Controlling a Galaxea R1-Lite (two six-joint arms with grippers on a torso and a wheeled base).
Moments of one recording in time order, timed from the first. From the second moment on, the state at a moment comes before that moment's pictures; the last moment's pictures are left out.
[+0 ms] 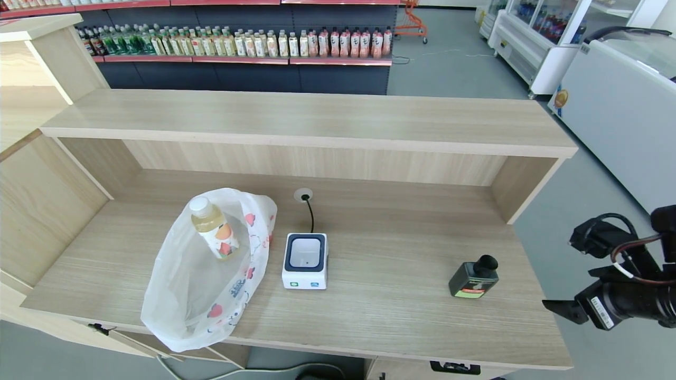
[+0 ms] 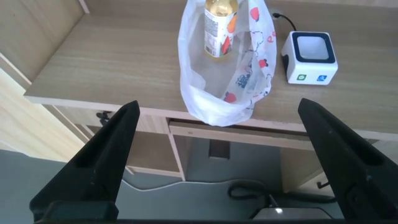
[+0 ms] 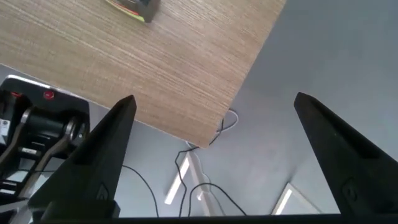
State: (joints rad) left arm 0.00 0.00 0.00 0.00 0.02 0.00; right arm -0.05 1.47 -0.58 -0.16 0.05 -0.54
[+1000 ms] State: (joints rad) left arm 0.00 0.00 0.00 0.00 0.02 0.00; right arm 0.11 1.79 -0.66 -0.37 0.14 -0.66
